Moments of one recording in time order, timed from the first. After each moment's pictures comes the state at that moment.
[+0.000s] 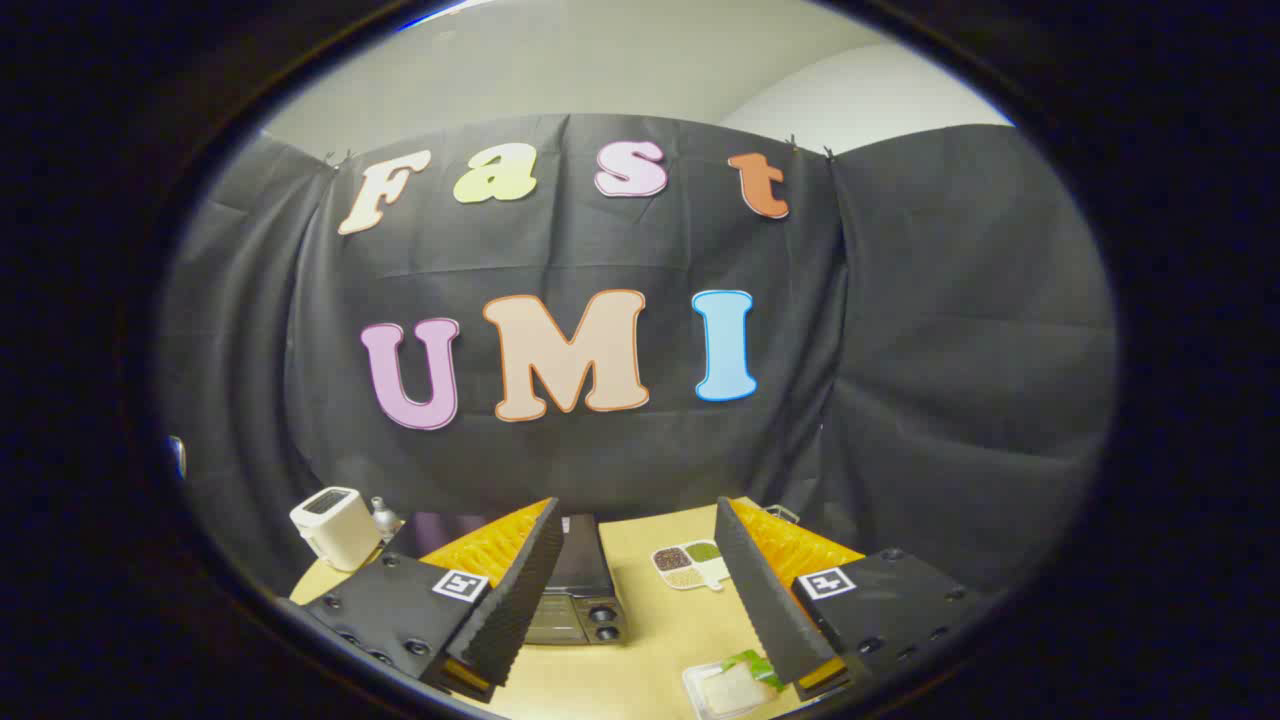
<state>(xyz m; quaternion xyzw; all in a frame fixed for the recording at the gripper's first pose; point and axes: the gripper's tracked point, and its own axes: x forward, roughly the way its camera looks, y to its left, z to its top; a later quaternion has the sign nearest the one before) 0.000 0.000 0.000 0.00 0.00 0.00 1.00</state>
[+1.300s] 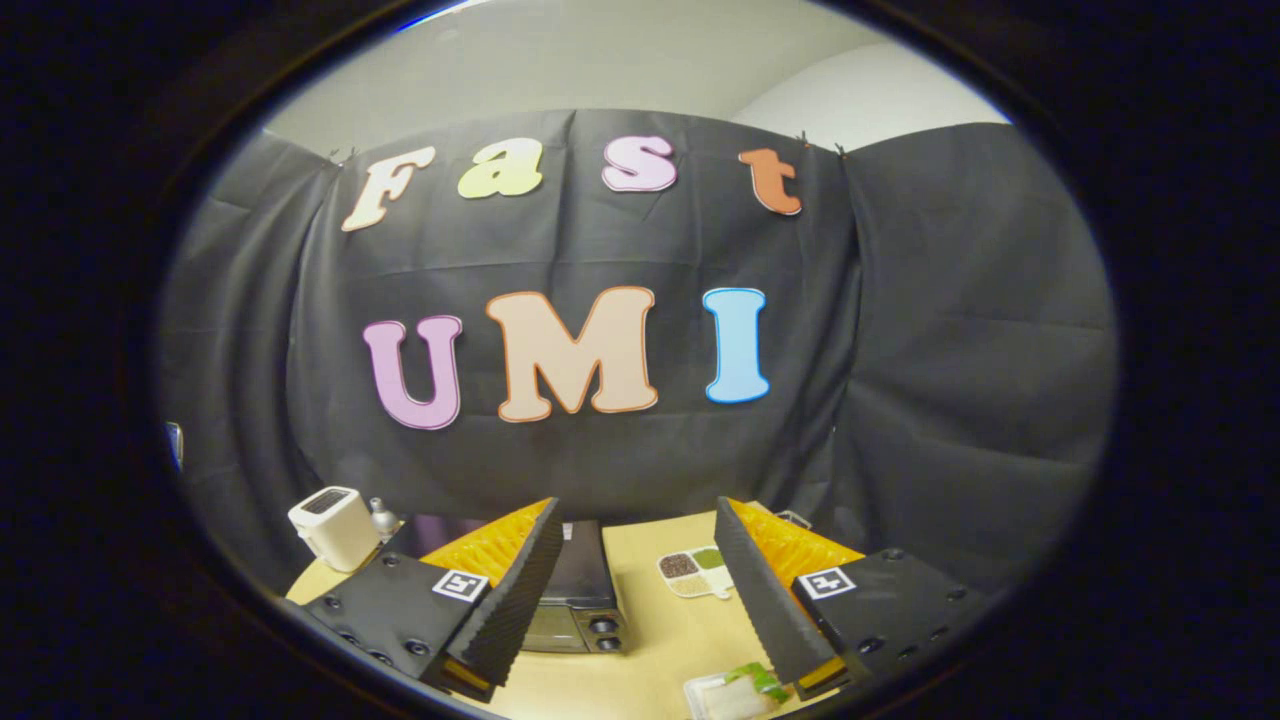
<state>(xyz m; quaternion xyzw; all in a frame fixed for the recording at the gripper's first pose) 0.035 0.007 -0.006 0.00 0.00 0.02 1.00</state>
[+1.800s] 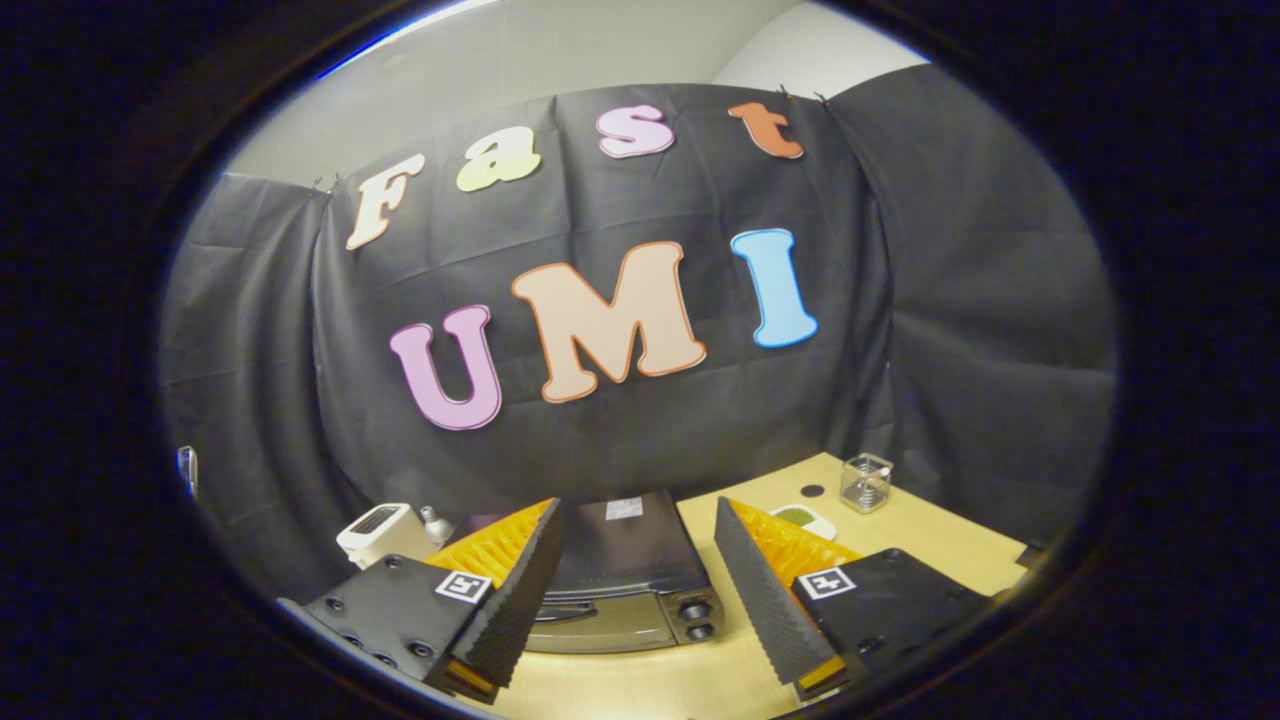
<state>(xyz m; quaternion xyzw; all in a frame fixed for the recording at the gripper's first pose) 0.060 0.068 -0.085 0.08 0.04 0.07 0.99</state>
